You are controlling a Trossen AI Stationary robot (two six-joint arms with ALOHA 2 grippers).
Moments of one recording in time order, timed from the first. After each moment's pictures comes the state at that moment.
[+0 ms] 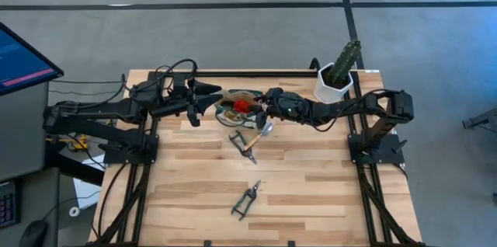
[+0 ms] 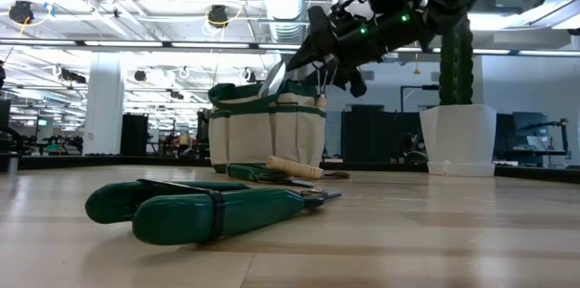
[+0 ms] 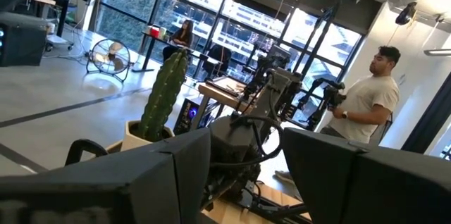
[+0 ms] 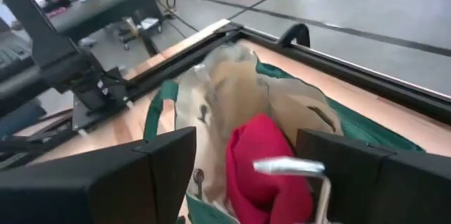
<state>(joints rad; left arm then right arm) 0.07 0.95 0.83 0.27 -0.19 -0.37 -0.17 1.65 0.84 0.50 0.23 0.41</state>
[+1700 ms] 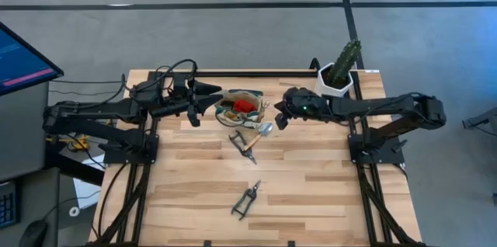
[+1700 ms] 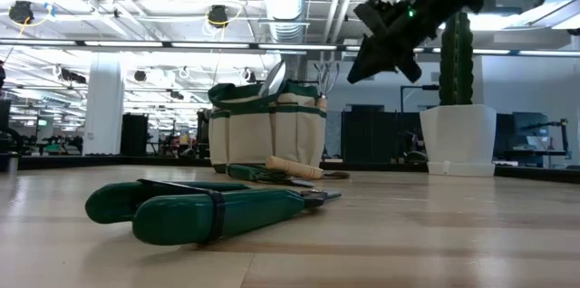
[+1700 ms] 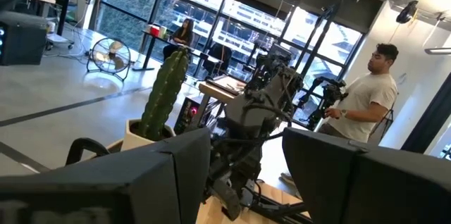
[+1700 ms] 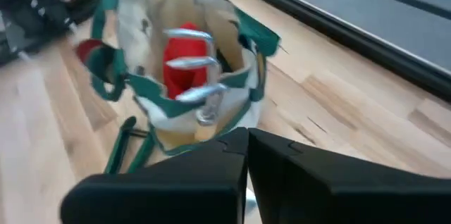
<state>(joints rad) 0.07 0.95 0.83 0.26 -0.19 -0.37 -0.17 1.32 0.79 -0.08 0.28 0.43</state>
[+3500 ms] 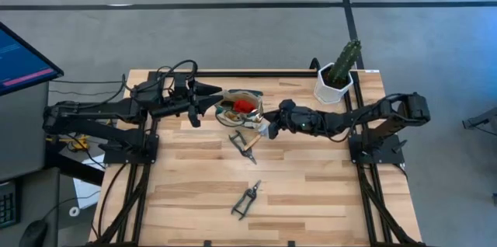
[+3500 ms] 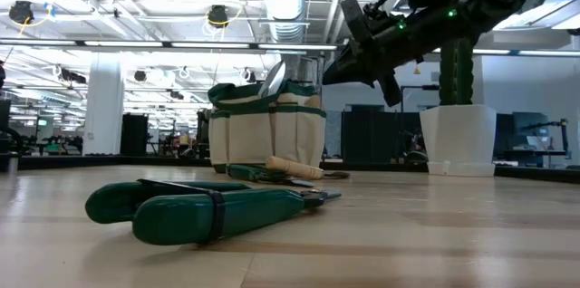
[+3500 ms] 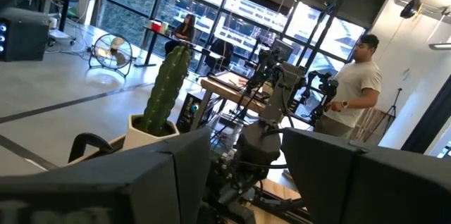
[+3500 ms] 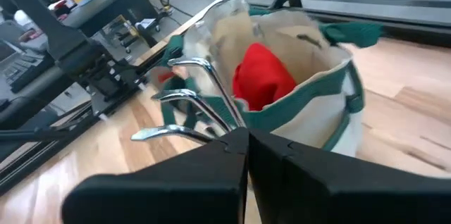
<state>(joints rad) 0.07 0.95 0.83 0.24 -0.19 -0.37 -0.05 1.50 0.64 0.51 0.34 0.60</state>
